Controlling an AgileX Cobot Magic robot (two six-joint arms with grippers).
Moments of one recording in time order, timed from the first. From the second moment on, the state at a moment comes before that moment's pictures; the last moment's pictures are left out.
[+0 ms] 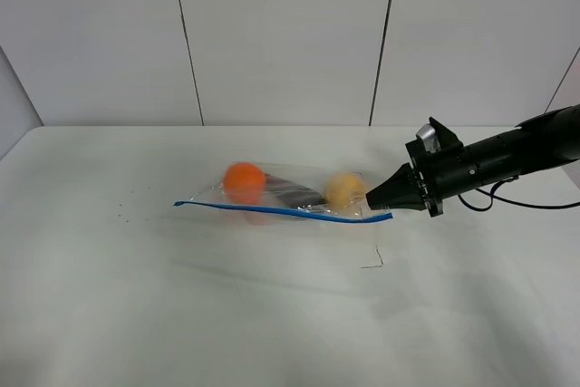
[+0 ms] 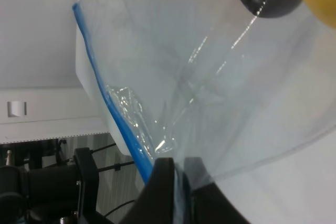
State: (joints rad) left arm 0.05 0.74 -0.90 0.28 0.89 -0.13; right arm -0.07 2.06 -1.14 1.21 1.21 -0.93
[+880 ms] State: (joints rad) left arm 0.05 0.01 -0.66 0.12 0.96 -0.05; right arm -0.07 2.06 -1.14 1.21 1.21 -0.94
